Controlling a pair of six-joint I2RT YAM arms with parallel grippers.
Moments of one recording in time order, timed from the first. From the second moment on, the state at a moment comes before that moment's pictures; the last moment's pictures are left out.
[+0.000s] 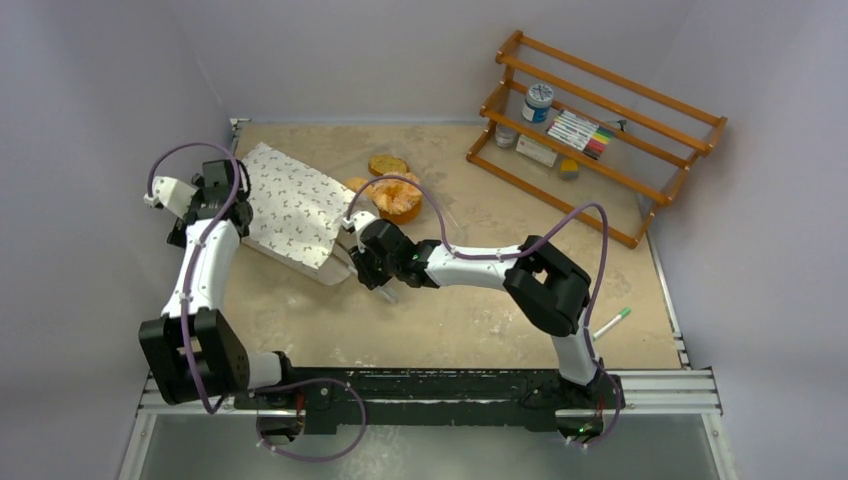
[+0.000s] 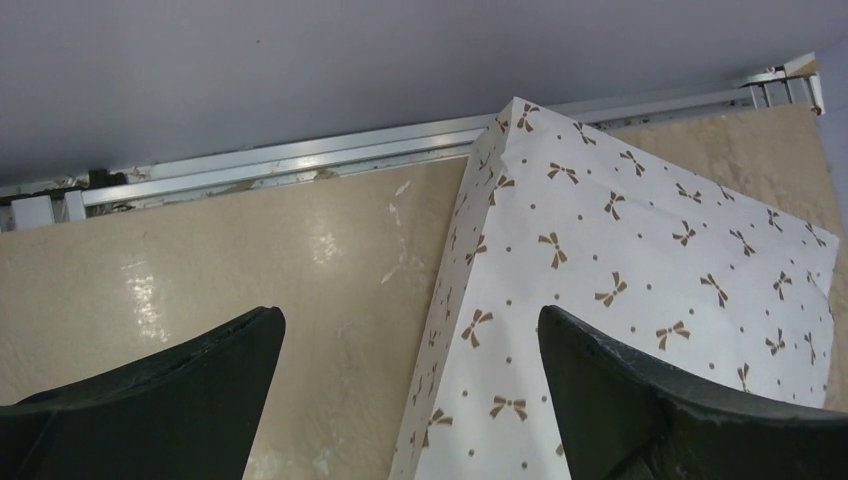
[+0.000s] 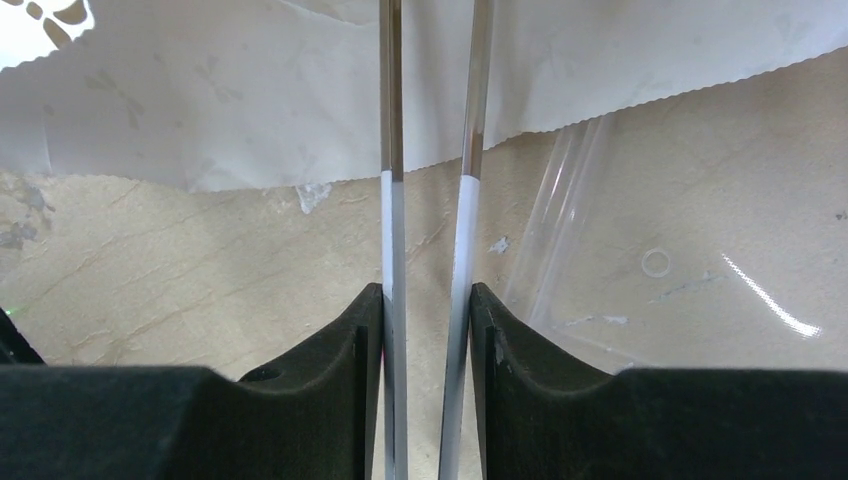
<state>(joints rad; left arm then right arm) 0.18 1.29 1.06 -0.65 -0.76 -1.00 1.03 2.01 1.35 -0.08 0.05 0.27</state>
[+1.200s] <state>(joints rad) 0.45 1.70 1.19 -0.35 -0.38 -1.07 1.02 2.04 1.35 -0.07 -0.02 0.28</state>
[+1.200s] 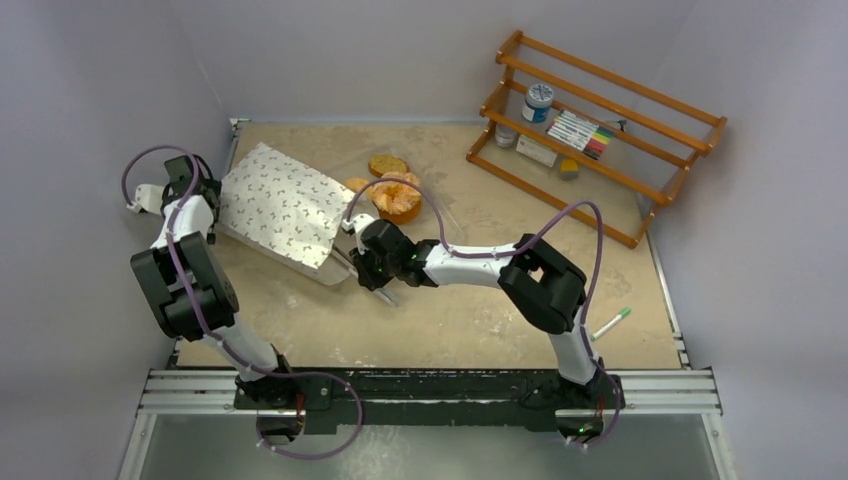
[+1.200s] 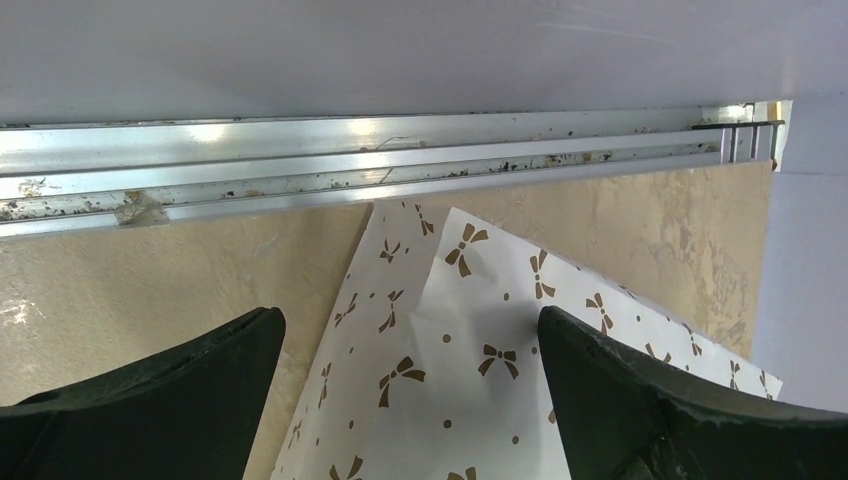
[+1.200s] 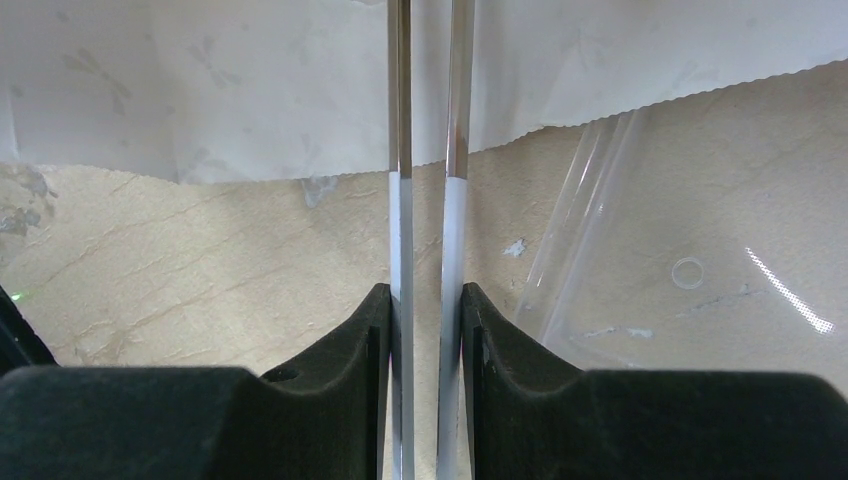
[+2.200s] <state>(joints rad) 0.48 1.61 1.04 -0.15 -0.24 -1.06 1.02 2.02 1.33 -0.07 -0.01 0.28</state>
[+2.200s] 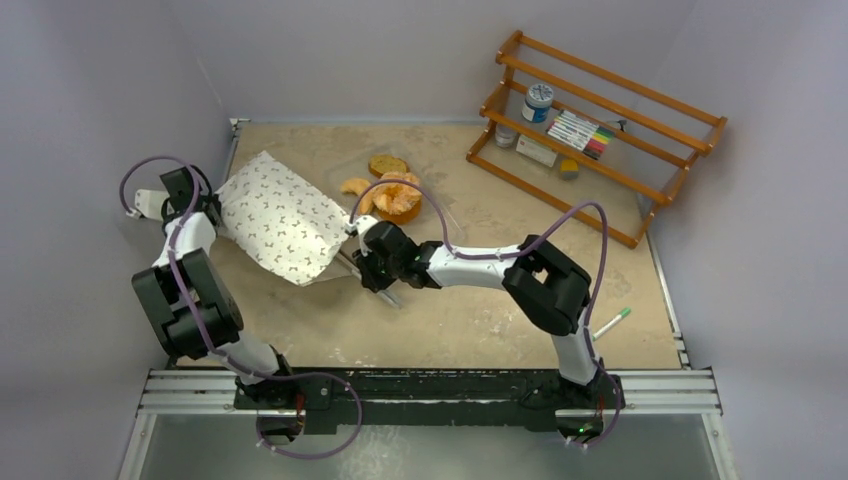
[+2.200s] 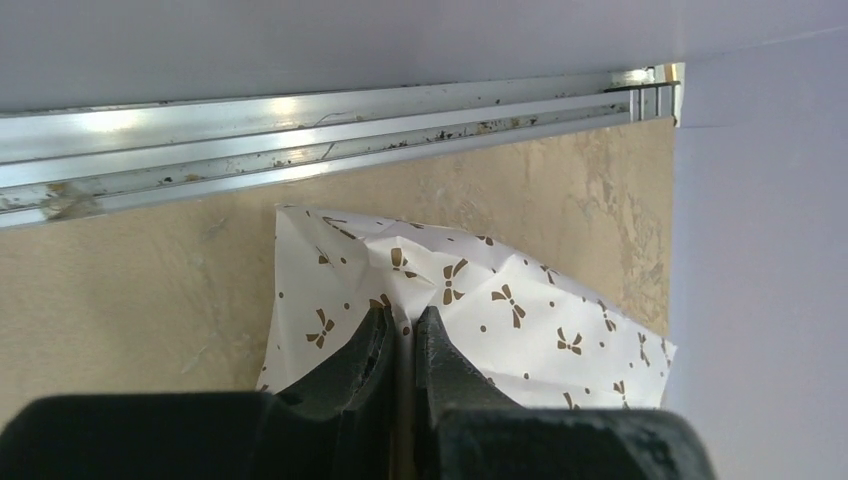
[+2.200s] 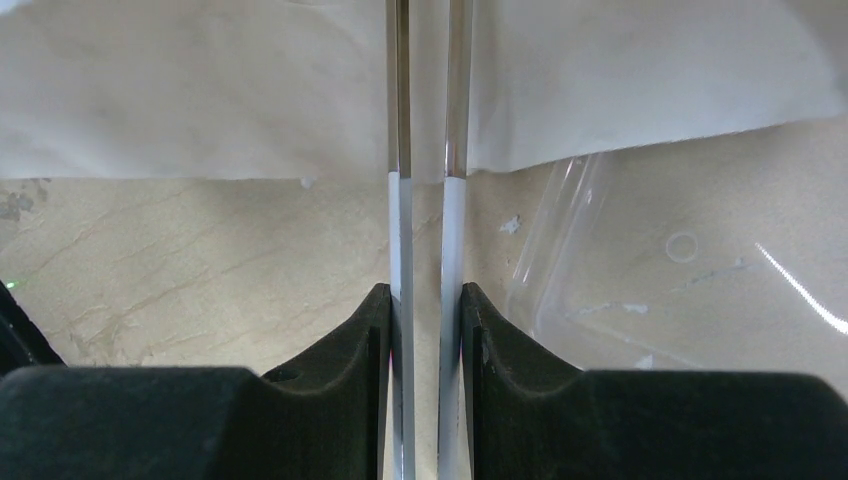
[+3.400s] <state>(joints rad) 0.21 1.01 0.94 -0.17 -0.47 -0.90 1.02 1.87 1.17 -0.10 0.00 0.32</state>
